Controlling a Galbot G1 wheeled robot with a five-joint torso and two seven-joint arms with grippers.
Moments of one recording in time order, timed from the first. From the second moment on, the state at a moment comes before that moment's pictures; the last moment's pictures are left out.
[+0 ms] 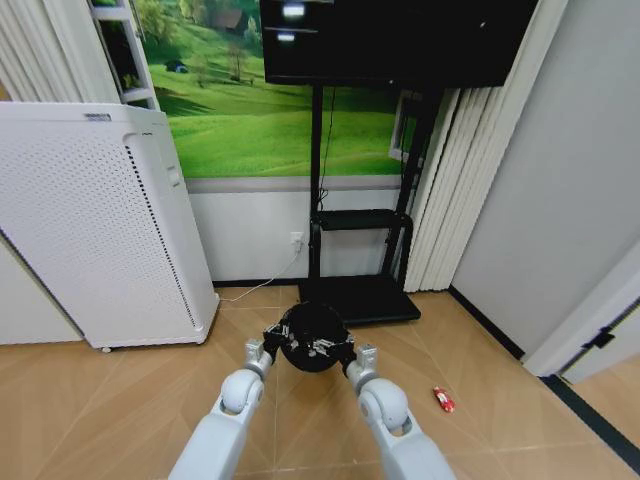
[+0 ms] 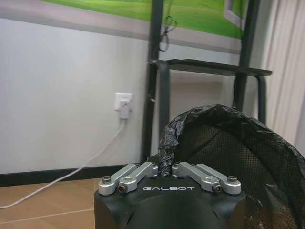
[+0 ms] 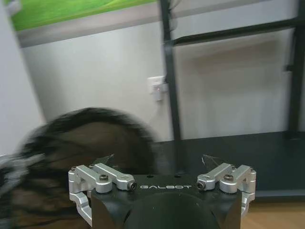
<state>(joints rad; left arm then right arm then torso) 1.07 -1.37 -0.25 -1.66 -0.29 0.17 0.04 -1.21 1.43 0.27 1.92 0.27 -0.44 0.06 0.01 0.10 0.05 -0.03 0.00</state>
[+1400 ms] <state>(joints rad) 1.13 -1.30 -0.43 -1.71 -0.33 0.16 0.07 -1.26 1.44 0.44 1.81 0.26 -0.35 0.13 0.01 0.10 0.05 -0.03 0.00</state>
